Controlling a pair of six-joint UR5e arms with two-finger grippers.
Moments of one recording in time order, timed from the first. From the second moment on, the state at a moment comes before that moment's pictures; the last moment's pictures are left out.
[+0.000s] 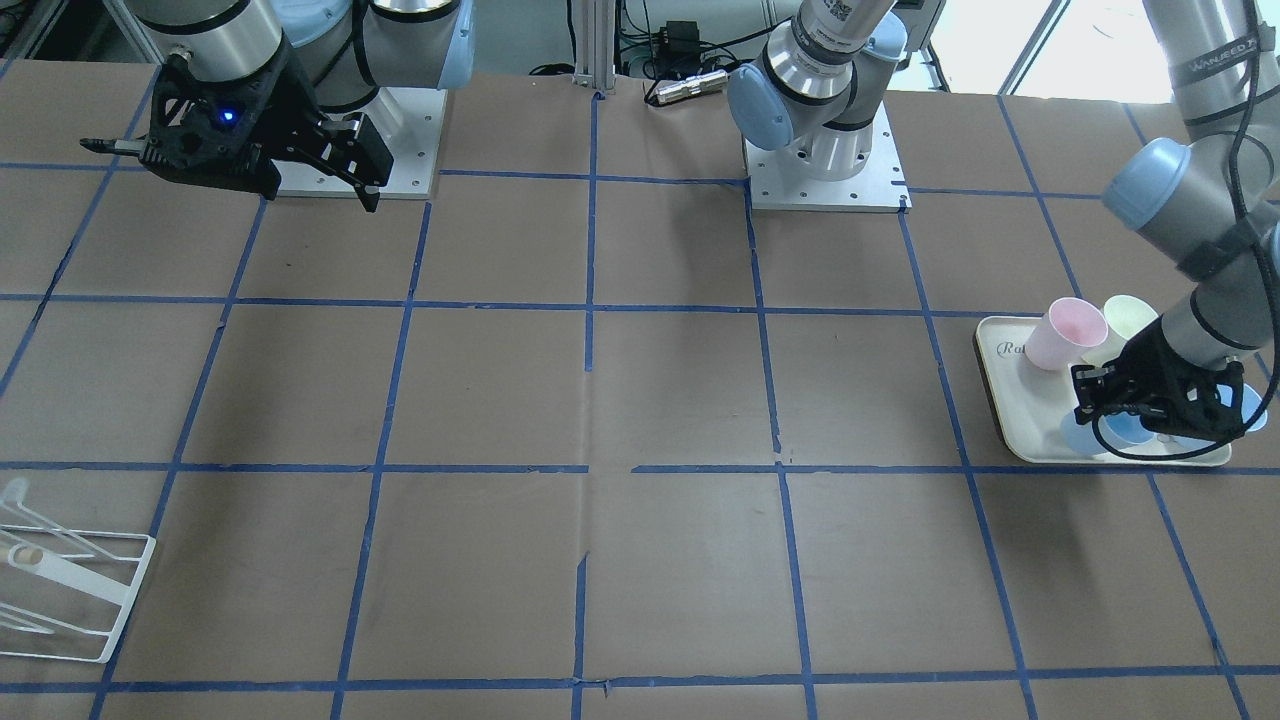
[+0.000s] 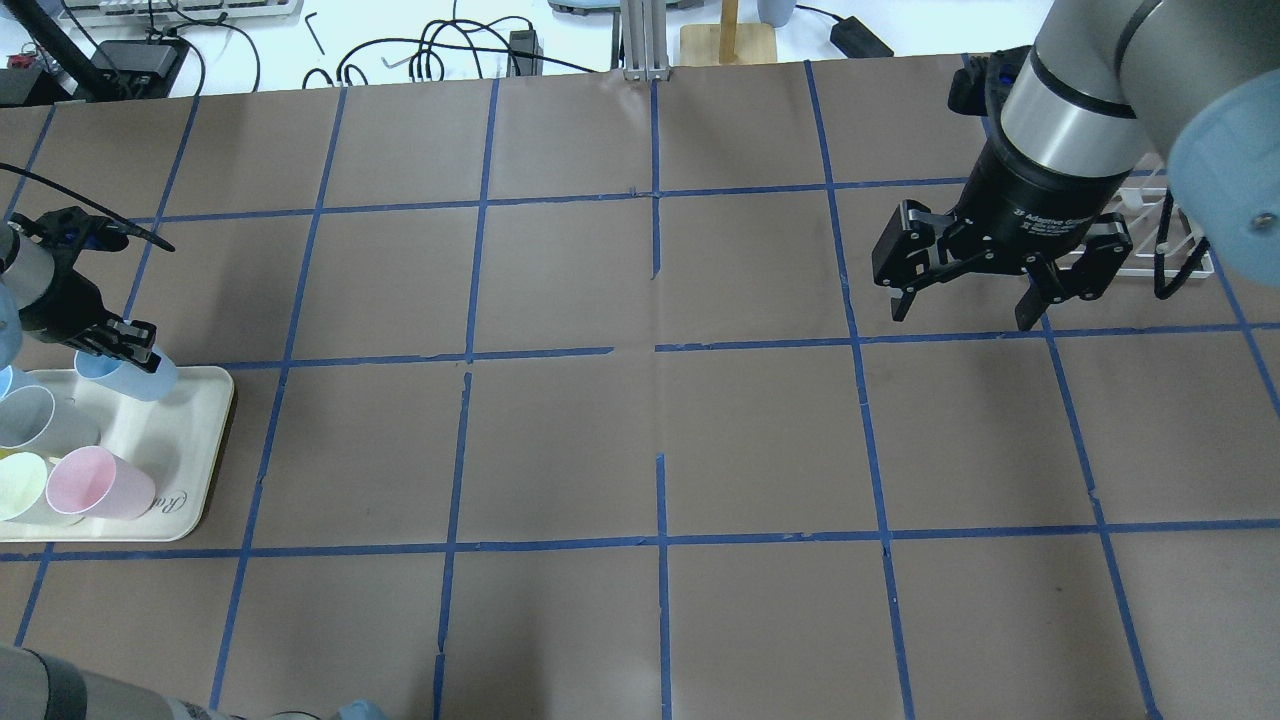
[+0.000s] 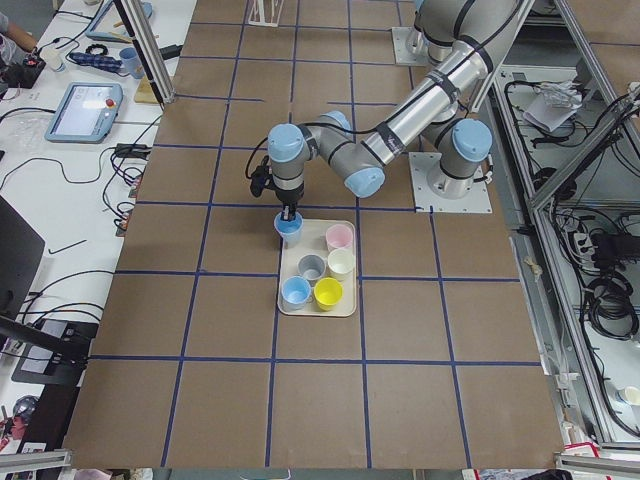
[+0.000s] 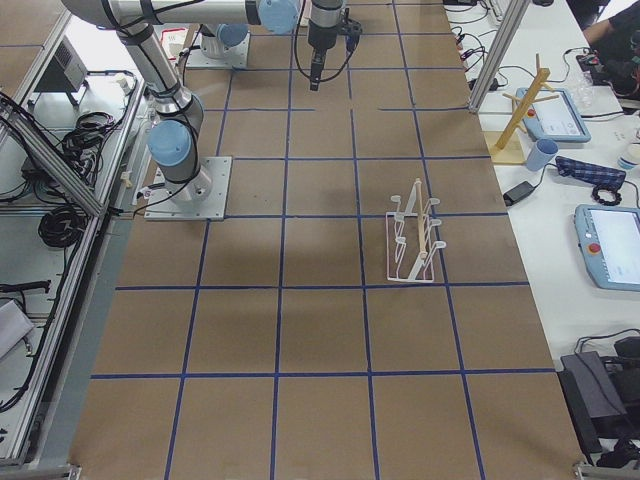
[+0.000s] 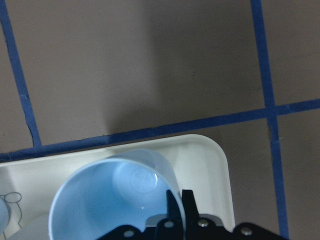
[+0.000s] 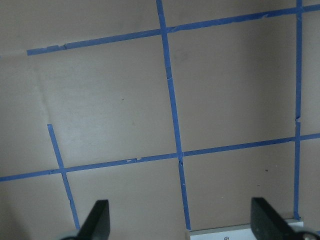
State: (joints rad) left arm -0.93 -1.88 -1.86 -0.99 1.58 0.79; right arm 1.56 -1.67 1.67 -1.45 -1.55 0.12
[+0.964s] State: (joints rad) left arm -0.98 -1.83 -1.67 -1.37 1.58 0.72; right arm 1.55 -1.67 1.67 -1.46 -1.56 0.11
